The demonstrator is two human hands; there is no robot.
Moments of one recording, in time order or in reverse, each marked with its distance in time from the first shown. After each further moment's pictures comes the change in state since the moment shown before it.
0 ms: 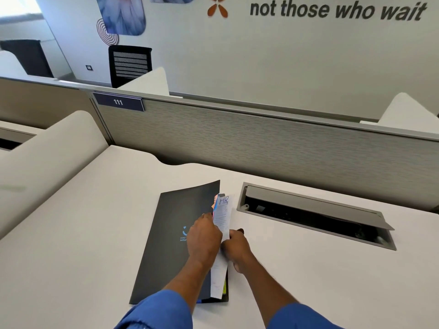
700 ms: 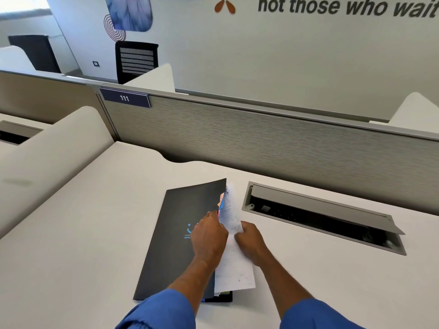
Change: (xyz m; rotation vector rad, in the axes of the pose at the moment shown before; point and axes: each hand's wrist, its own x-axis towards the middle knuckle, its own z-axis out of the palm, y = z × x) left_hand -0.002 0.003 -0.003 0.012 0.059 -0.014; right_hand 0.005 -0.012 -0.028 -0.168 0.002 -0.160
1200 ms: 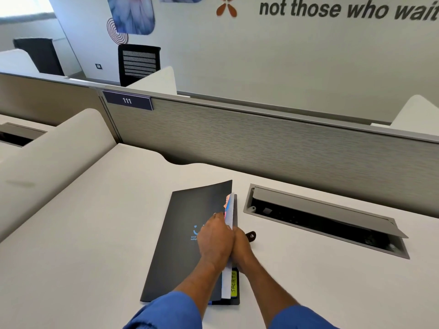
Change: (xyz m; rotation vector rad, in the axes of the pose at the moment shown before) left_hand -0.004 0.015 -0.001 -0.029 -0.034 -0.011; right_hand -0.012 -0.021 0.037 0.616 -0.001 0.268
